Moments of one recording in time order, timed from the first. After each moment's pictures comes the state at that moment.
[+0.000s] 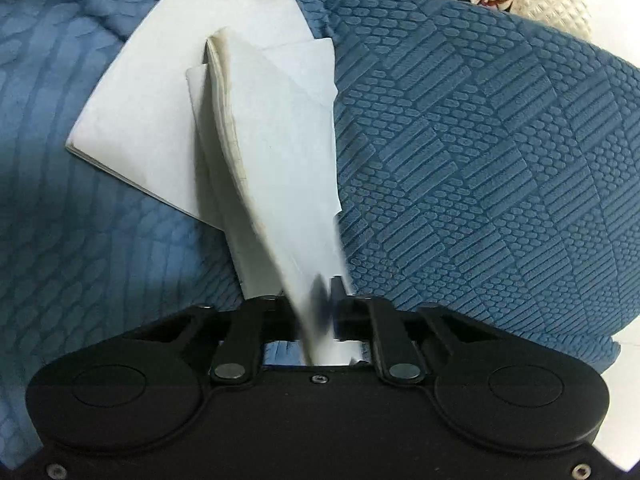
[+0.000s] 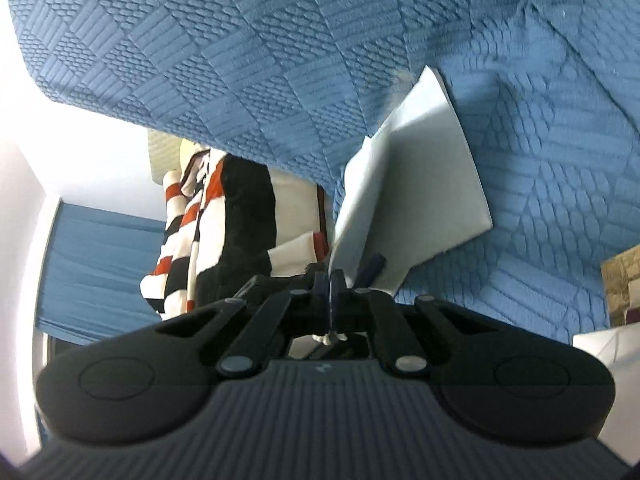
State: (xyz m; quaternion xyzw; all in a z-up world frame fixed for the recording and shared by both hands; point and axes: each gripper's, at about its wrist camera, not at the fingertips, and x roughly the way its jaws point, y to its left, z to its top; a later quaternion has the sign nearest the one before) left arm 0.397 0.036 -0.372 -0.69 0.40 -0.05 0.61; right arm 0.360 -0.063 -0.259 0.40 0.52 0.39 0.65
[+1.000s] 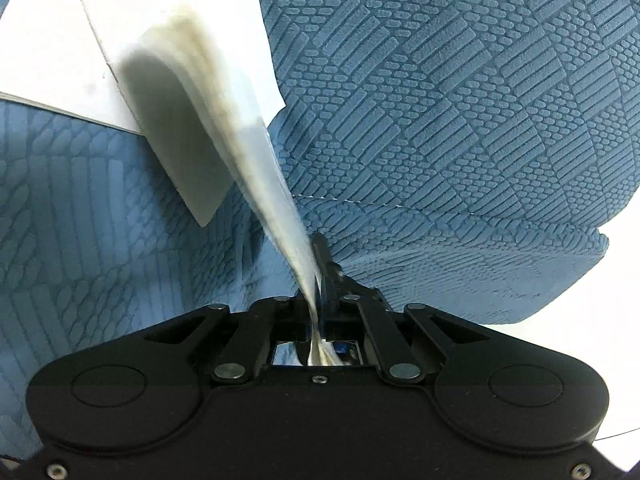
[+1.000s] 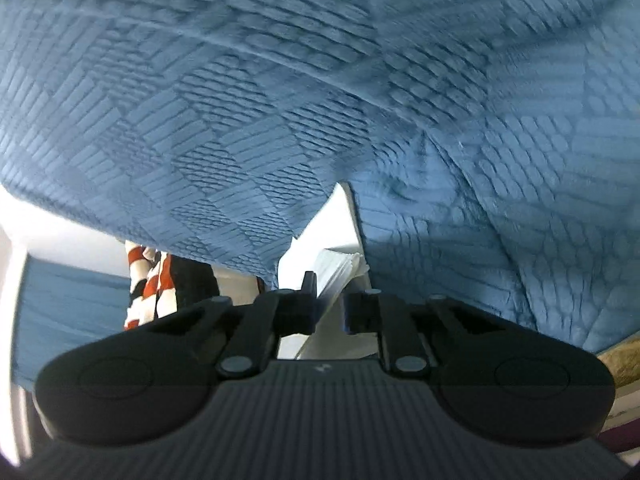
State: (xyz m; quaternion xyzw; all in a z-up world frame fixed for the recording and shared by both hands) left arm 0.399 0.001 -0.343 -0.63 0.45 -0.19 0.60; right arm 0.415 -0.129 -0.268 0.41 0.50 0.30 0.70
